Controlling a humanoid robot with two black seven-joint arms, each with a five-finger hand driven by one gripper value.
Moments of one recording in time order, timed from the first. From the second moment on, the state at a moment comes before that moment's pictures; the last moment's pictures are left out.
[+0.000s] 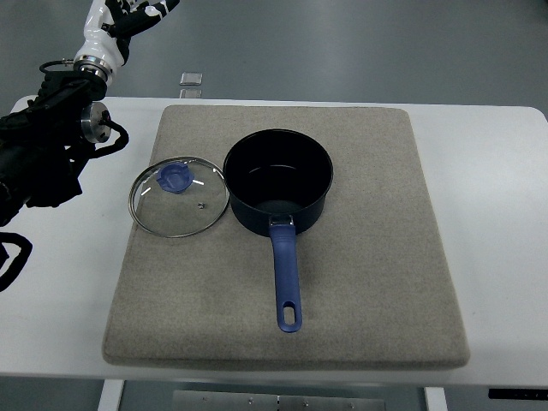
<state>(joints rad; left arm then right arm) -1.16 0.18 -0.24 -0.26 -0.08 -0.02 -0.50 0.03 0.00 -0.02 0.20 0.02 0.00 0.06</state>
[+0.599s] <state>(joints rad) -1.17 0.13 -0.24 -0.20 -0.07 -0.04 -0.51 0.03 0.00 -0.02 0.20 0.02 0.00 0.06</state>
